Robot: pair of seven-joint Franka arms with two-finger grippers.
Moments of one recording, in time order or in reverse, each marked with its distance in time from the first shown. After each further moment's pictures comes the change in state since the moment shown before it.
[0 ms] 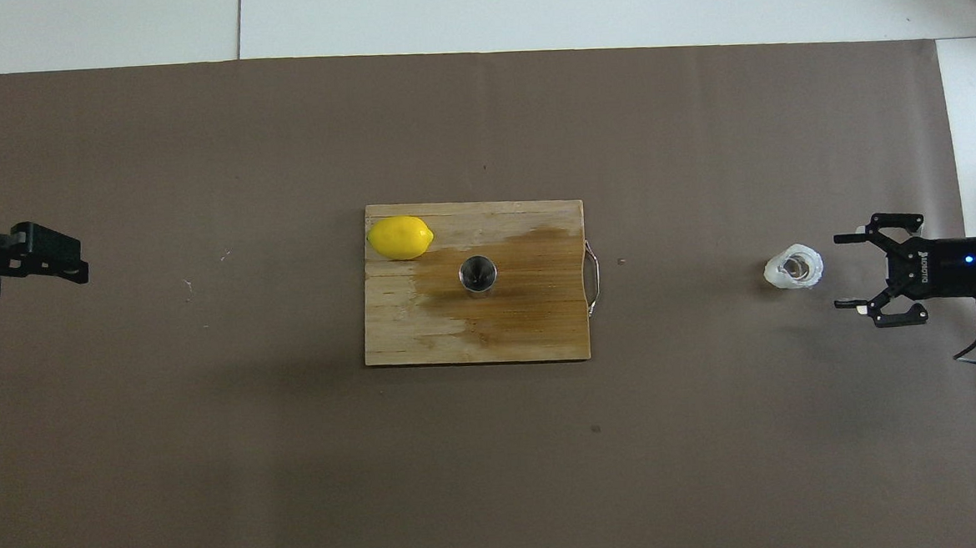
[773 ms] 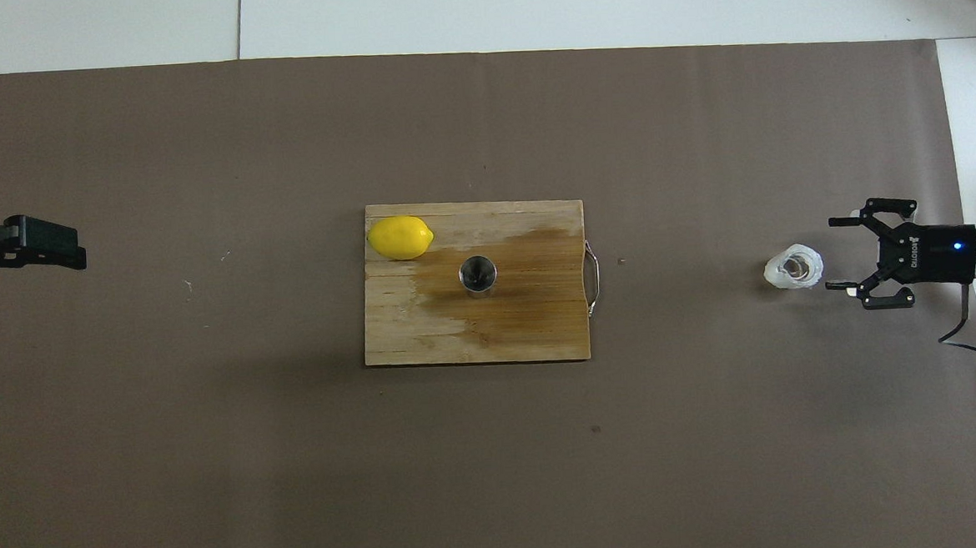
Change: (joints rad) left arm -0.010 0.001 -0.001 0.026 0.000 0.101 0.001; right arm 0.007 0.051 0.006 0.037 0.076 0.030 -0.017
